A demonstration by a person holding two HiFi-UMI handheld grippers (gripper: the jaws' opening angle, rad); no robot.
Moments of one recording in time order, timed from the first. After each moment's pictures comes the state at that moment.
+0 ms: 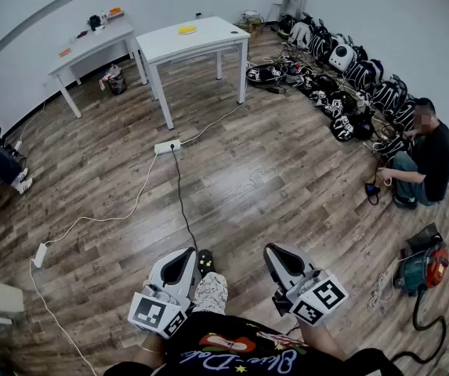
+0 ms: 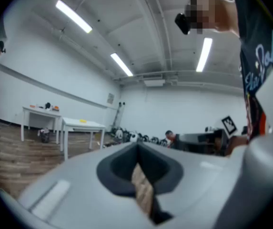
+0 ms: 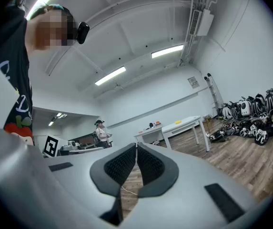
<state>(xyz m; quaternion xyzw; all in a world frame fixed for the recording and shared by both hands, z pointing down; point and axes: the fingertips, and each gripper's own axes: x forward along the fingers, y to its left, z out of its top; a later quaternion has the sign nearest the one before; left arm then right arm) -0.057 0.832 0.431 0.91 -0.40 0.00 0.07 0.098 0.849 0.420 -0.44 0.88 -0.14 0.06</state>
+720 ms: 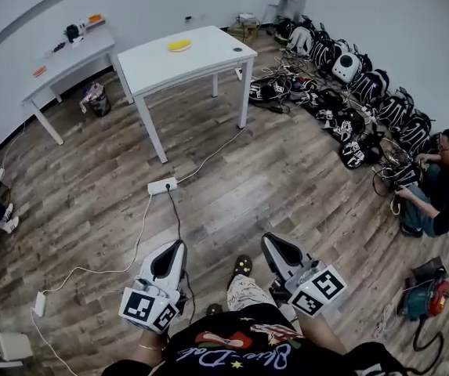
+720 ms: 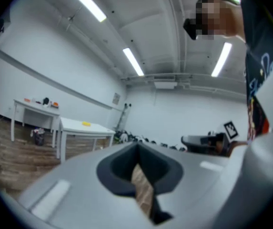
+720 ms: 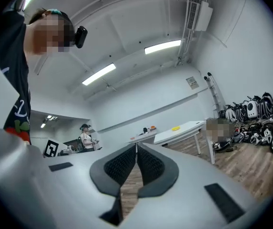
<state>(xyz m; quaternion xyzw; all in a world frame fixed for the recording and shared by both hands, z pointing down) -0.114 0.410 0.424 0.91 -0.41 -0.02 0.09 0.062 0.431 0.407 -0.46 0.88 -0.13 0.09</state>
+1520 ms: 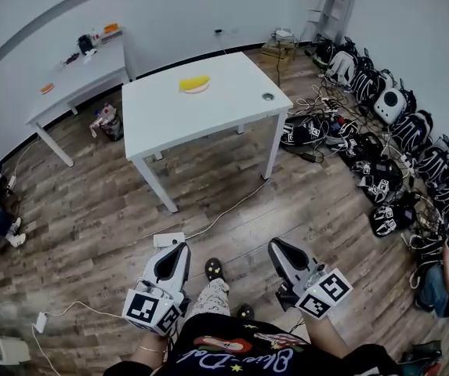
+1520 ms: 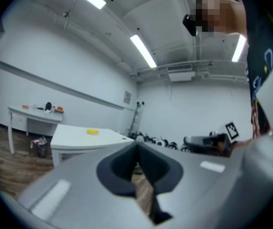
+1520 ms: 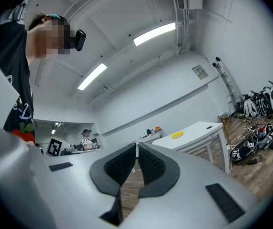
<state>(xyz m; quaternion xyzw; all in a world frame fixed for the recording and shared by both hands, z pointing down) -0.021 -0.015 0.423 0.88 -0.48 0.00 0.08 0.166 -0.013 0.418 -0.38 0.91 -0.15 0.10</state>
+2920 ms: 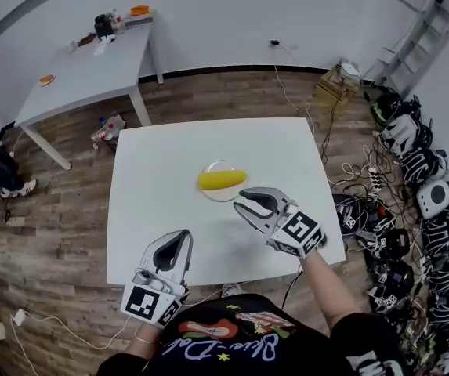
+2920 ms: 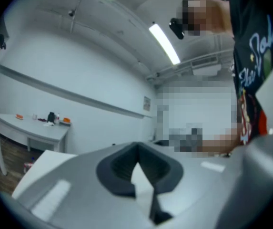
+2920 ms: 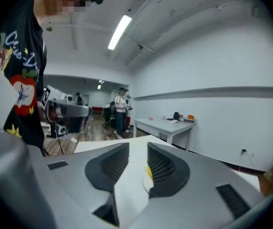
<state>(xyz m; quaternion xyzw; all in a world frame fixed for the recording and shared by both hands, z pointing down) -0.078 -0.658 0.399 0.82 -0.57 -0.03 0.04 -0.002 -0.766 0.449 -0.10 0.99 0.03 -0.13</state>
